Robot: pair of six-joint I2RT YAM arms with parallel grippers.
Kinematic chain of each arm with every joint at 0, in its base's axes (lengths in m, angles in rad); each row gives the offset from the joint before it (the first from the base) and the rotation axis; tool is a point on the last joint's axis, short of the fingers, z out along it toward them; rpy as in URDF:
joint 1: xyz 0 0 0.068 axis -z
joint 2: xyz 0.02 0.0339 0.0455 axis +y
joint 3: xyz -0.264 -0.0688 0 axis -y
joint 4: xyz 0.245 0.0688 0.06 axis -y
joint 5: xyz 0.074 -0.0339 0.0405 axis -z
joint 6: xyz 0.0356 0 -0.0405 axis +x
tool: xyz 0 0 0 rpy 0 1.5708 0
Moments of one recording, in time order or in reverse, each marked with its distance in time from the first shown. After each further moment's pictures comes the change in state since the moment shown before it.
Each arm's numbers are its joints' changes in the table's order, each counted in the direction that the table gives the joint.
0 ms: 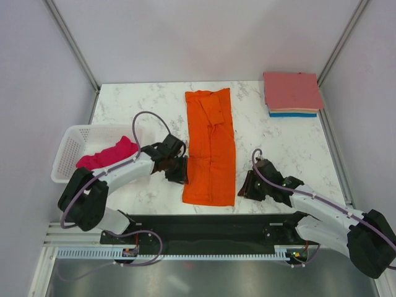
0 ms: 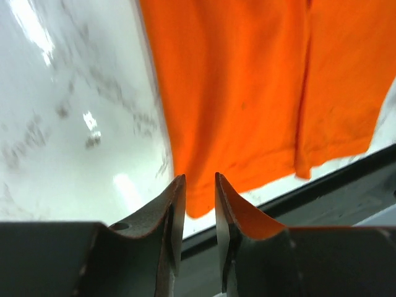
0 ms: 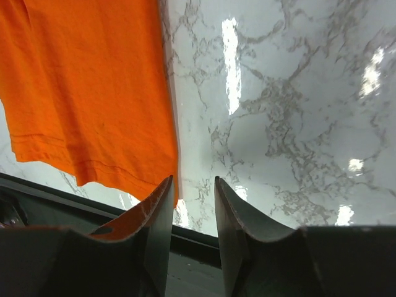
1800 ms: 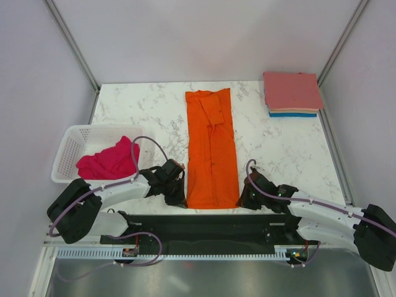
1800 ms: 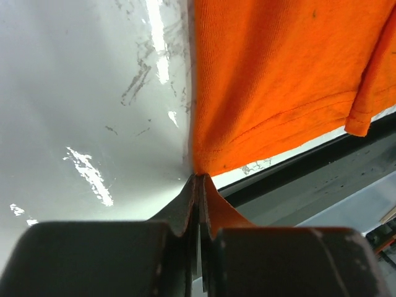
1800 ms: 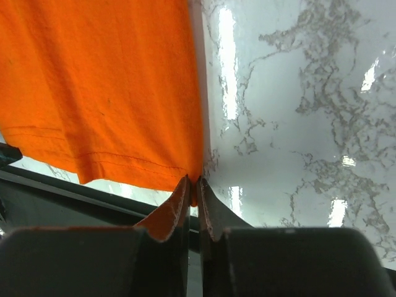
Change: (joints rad) left arm 0.170 -0.189 -0.370 0.165 0.071 -0.300; right arm -0.248 -0.014 -0.080 0.051 0.118 0.180
